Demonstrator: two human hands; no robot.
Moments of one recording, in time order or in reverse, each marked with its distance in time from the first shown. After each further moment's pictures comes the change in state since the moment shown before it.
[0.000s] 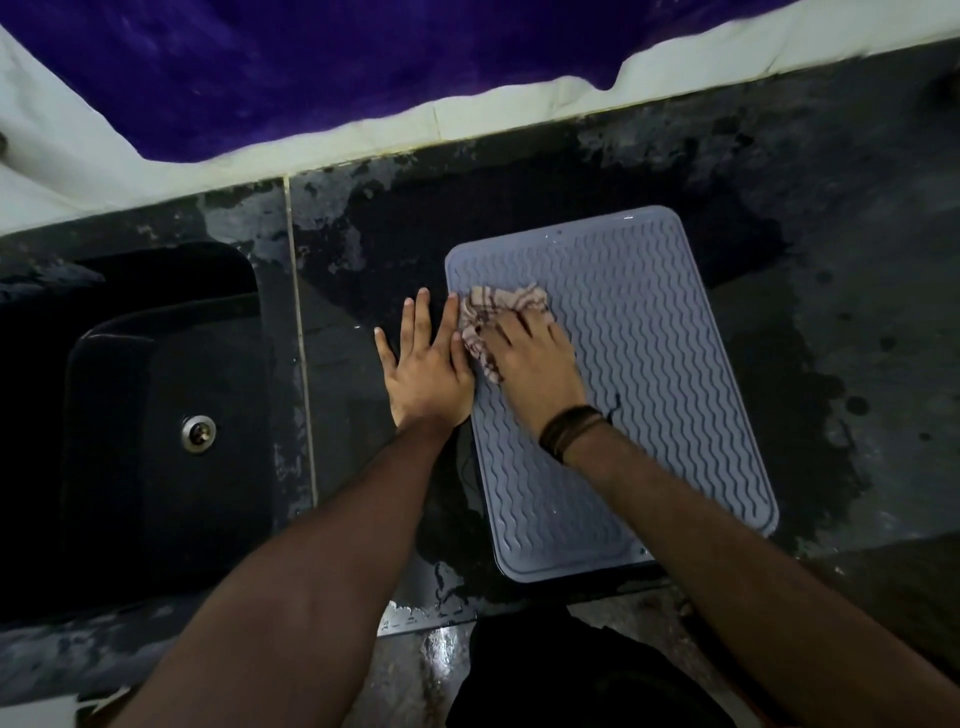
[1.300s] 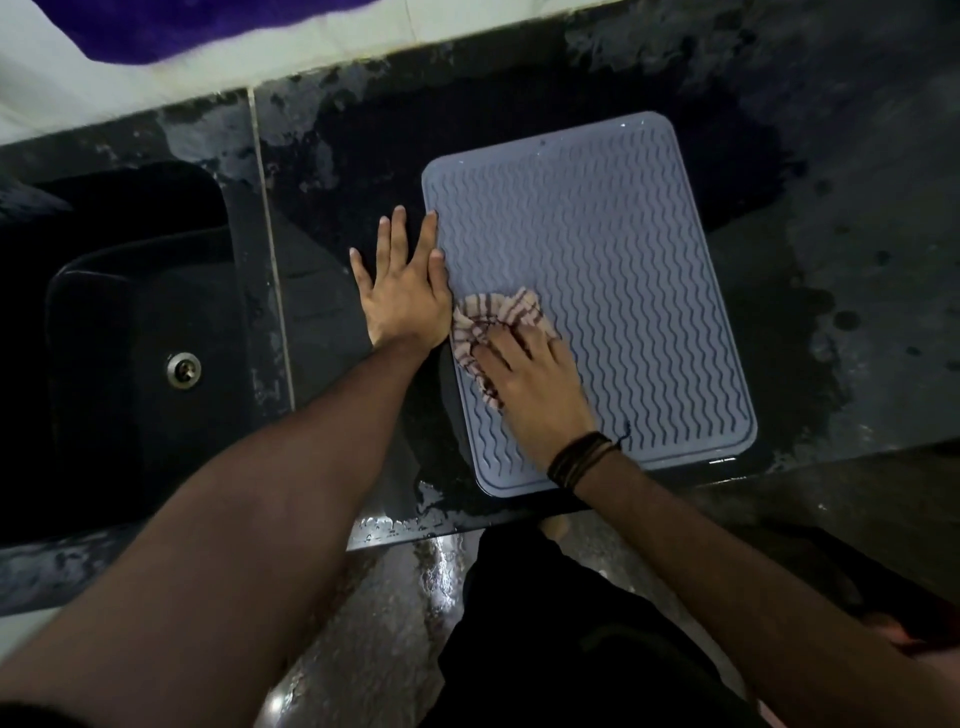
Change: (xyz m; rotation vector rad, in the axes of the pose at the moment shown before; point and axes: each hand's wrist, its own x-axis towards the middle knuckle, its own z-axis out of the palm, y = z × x) left_hand 0.001 0.000 0.000 0.031 -0.041 -0.014; right_hand -0.106 -0.013 0.025 0.063 -0.005 -0.058
